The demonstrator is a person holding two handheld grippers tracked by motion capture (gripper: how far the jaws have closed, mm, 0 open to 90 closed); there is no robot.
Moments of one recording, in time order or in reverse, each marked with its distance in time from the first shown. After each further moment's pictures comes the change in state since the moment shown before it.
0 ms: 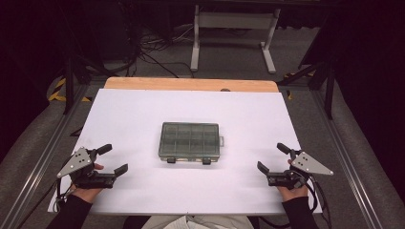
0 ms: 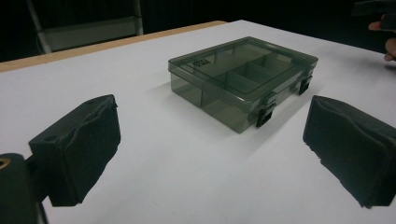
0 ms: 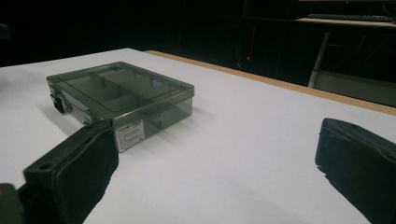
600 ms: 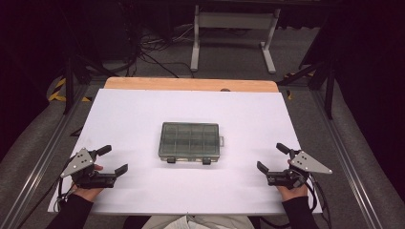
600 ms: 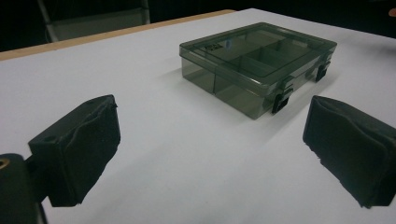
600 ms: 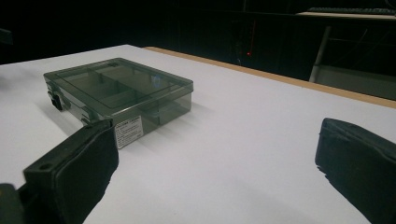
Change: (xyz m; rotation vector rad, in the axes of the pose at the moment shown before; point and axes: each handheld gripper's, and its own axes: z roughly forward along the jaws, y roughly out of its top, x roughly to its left) left arm 0.006 -0.010 0.004 0.030 0.031 0.011; right arm -0.002 -0.002 0.002 0.017 0.003 0.010
